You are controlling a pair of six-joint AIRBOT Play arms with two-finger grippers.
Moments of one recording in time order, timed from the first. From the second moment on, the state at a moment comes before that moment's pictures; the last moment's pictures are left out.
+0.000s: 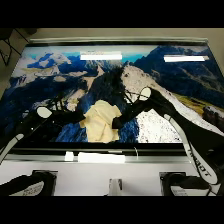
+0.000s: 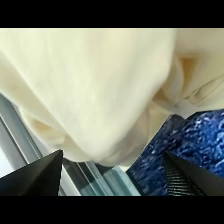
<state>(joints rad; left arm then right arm) -0.21 -1.25 0.73 0.78 -0.68 -1.44 0.42 -1.54 1.19 -0.91 1.22 0.95</state>
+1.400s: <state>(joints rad) -0.05 -0.47 1.28 0.78 -0.51 -1.39 0.42 -0.82 1.82 -1.46 1.10 1.04</state>
